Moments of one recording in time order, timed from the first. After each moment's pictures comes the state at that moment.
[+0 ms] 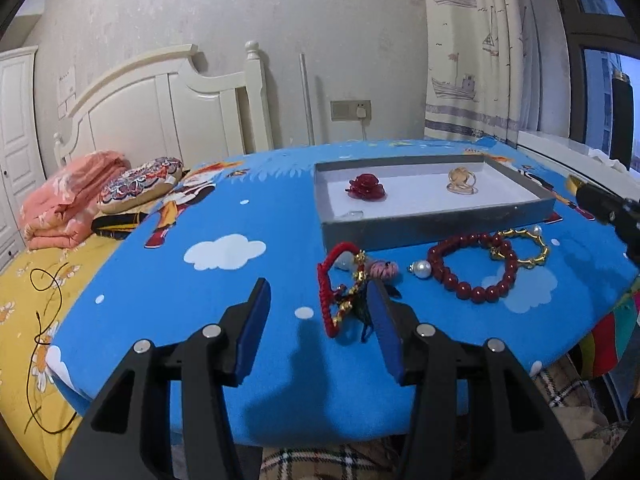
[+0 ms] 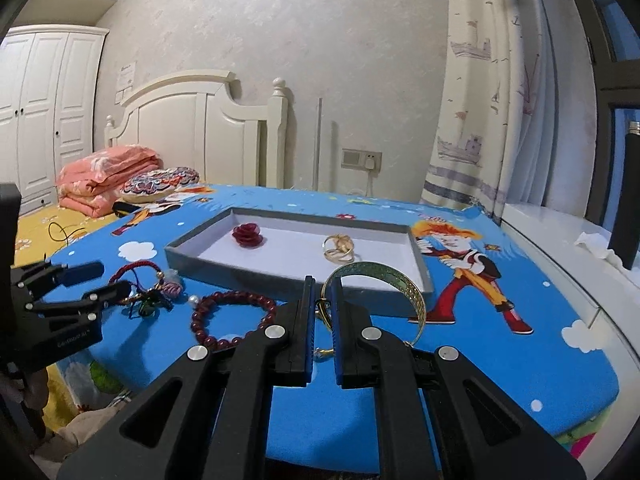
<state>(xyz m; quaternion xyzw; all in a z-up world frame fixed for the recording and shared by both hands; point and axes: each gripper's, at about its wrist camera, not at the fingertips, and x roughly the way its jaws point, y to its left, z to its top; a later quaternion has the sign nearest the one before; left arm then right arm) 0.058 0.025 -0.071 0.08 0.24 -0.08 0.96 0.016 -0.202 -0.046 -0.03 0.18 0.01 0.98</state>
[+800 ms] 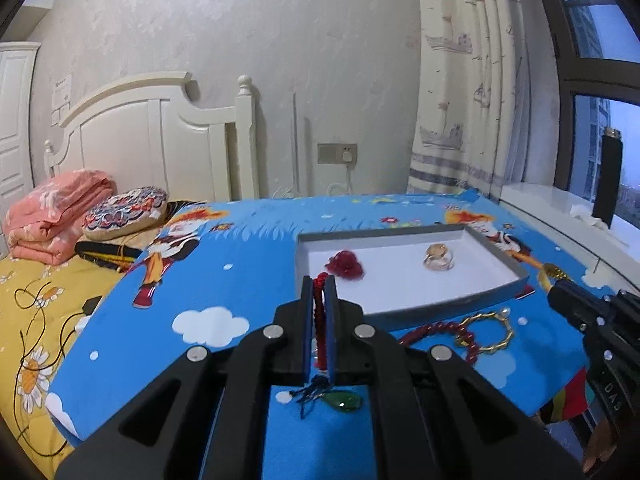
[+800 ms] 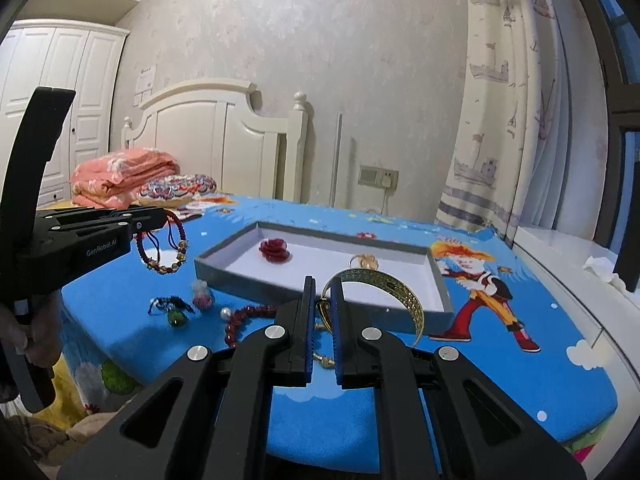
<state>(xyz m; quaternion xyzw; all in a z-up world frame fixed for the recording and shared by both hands) 0.071 0.016 -0.006 0.04 0.19 -0.12 0.97 0.001 -0.179 -0.033 -0.04 0.15 0.04 0.99</state>
